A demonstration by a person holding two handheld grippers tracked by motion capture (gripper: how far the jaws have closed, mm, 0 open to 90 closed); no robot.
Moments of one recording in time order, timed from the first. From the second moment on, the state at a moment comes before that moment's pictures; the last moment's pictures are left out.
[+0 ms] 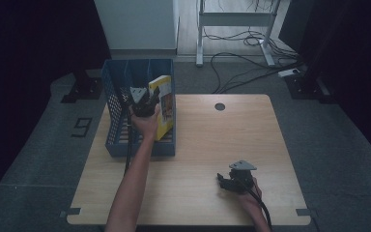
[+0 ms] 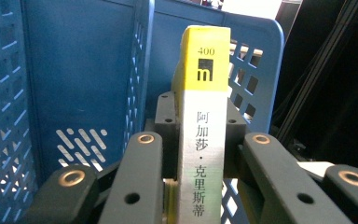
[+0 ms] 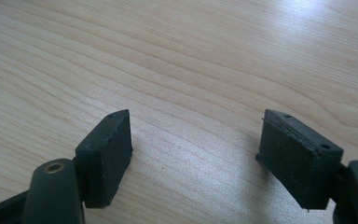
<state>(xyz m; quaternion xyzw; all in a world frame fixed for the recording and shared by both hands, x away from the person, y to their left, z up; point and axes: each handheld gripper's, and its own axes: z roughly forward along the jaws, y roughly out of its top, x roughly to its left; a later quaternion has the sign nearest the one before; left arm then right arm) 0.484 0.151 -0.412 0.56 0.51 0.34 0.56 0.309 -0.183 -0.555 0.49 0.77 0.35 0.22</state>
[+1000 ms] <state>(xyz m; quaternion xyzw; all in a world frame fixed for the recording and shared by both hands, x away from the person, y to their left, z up) 0.433 0.170 -0.415 0.61 0.49 0.27 0.56 0.308 -0.183 -0.555 0.49 0.77 0.35 0.22</state>
